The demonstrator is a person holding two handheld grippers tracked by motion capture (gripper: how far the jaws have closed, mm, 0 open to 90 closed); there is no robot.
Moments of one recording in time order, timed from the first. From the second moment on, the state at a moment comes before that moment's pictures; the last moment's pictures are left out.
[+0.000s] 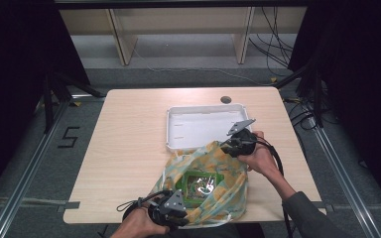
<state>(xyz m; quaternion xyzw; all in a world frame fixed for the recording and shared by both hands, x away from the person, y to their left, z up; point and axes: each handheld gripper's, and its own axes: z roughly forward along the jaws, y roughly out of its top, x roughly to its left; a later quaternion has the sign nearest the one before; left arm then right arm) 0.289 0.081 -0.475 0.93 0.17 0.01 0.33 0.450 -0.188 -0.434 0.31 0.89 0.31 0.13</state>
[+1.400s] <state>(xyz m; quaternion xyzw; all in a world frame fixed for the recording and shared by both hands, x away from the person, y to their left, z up) 0.310 0.067 -0.478 0.90 0.26 0.06 0.33 0.415 -0.132 -0.465 0.20 0.94 0.26 -0.02</state>
